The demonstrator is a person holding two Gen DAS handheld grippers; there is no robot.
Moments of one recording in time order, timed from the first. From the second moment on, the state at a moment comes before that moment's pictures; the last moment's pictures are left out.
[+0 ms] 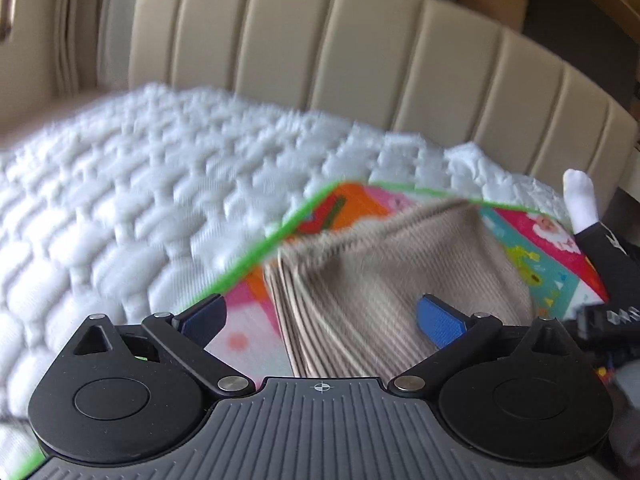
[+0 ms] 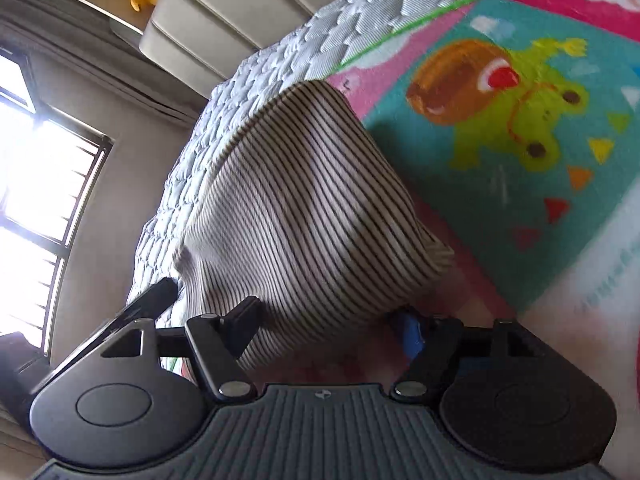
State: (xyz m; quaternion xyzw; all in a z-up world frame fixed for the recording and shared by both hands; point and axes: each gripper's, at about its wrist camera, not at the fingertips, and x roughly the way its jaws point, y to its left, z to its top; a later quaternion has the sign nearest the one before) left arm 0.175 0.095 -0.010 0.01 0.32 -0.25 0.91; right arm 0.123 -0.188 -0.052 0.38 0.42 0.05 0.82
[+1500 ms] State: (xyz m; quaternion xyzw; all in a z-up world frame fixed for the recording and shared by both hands) left arm 0.153 0.079 -0.039 -0.19 0.43 -0.14 0.87; right arm 0.096 -0.193 -0.063 -0.01 0.45 0.08 0.89
